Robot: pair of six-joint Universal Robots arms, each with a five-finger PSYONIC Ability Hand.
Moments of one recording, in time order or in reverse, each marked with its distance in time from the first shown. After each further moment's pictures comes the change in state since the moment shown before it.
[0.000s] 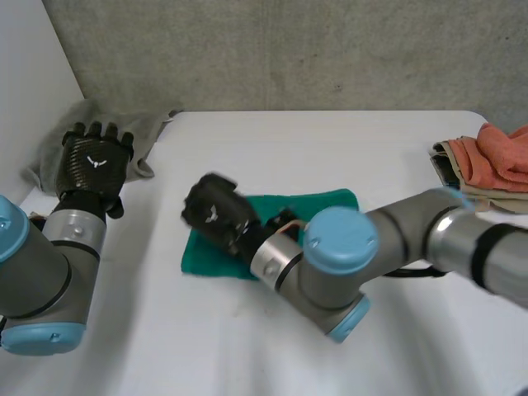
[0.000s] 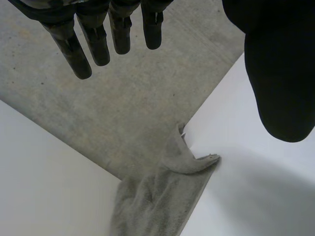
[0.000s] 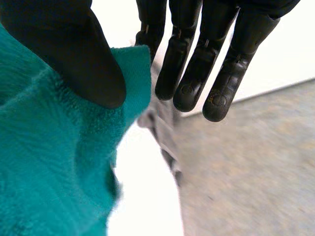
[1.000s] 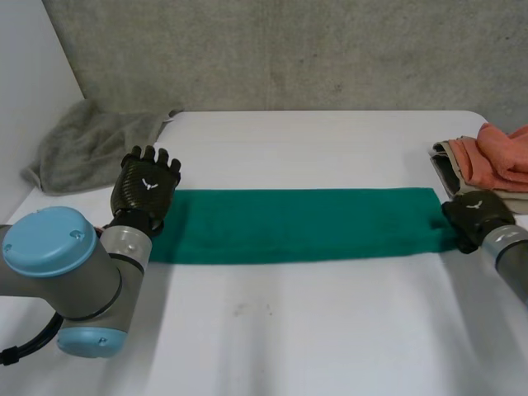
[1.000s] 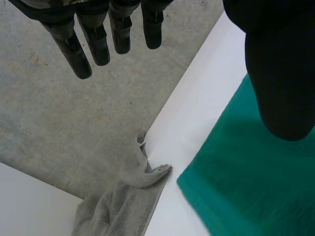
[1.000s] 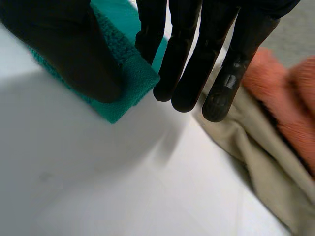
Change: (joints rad) left arm -0.114 -0.204 0.094 0.028 -0.001 0.077; right arm -0.806 -0.302 0.461 0.254 0.210 0.232; left_hand 0.000 0.000 0.000 0.000 0.000; right_hand 0.024 0.055 0.057 0.057 0.035
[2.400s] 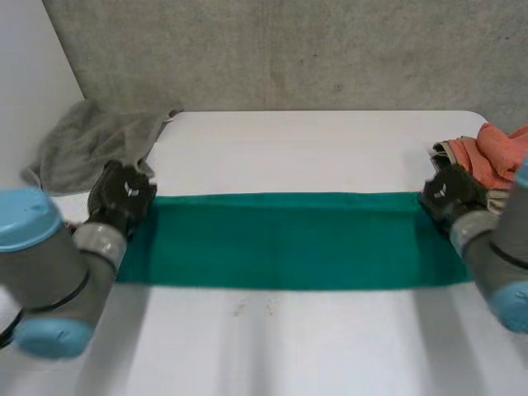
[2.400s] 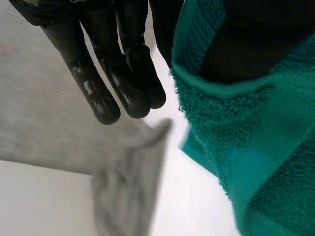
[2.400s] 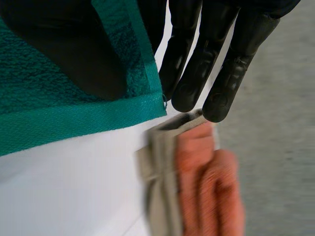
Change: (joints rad) left arm 0.087 0.073 0.001 -0.181 0.050 0.240; right arm 0.242 -0.120 -0.014 0.041 0.208 -0.436; left_hand 0.972 0.997 0.982 0.998 0.922; right_hand 0.029 0.000 0.004 0.003 0.028
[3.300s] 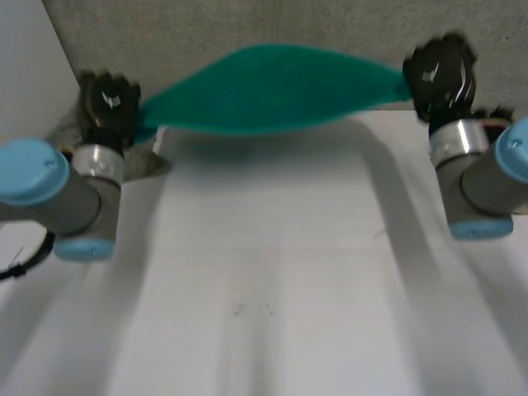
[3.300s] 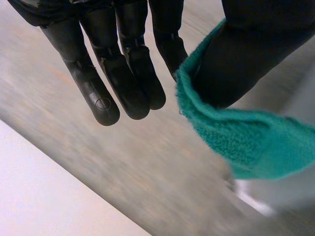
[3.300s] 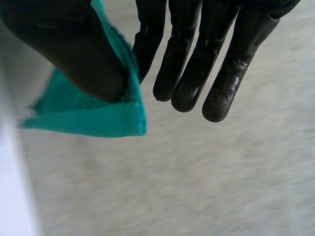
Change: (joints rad) left arm 0.040 -0.194 0.332 0.270 0.011 -0.302; right arm 0.046 0.138 -0.287 -0.537 -0.115 0.163; left_hand 0.000 0.000 0.000 0.000 0.000; right_hand 0.000 0.000 0.000 0.000 0.000
